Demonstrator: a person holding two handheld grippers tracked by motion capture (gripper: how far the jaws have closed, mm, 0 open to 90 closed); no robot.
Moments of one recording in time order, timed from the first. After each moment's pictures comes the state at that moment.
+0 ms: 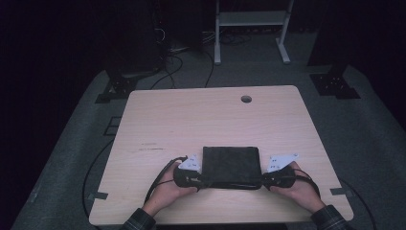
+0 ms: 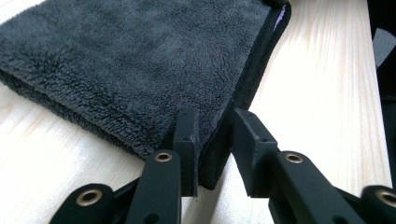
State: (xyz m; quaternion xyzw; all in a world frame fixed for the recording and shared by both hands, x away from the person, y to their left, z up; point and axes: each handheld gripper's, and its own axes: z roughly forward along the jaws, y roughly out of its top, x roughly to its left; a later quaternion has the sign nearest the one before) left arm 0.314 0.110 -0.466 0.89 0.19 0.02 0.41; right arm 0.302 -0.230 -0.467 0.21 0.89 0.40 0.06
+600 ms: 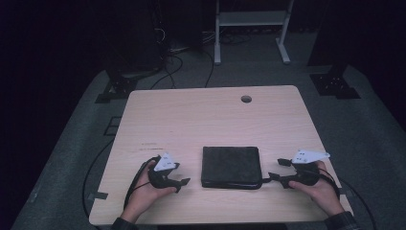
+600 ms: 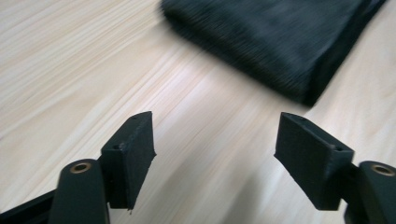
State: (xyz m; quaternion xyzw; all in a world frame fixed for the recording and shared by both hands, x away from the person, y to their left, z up) left arm 0.306 0.185 -0.461 0.87 0.28 0.13 0.39; right arm 0.301 -0.290 -0.463 0.34 0.83 0.43 0.13
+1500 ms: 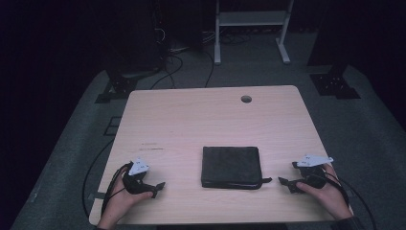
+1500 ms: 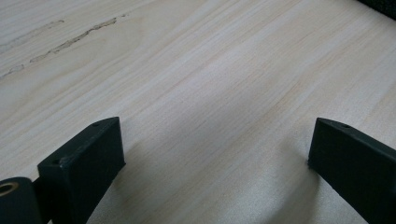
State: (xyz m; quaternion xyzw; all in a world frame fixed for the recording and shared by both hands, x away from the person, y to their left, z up) left arm 0.299 0.253 -0.483 0.85 0.37 0.16 0.35; right arm 0.299 -0.315 -0.487 0.39 0.83 0.36 0.17
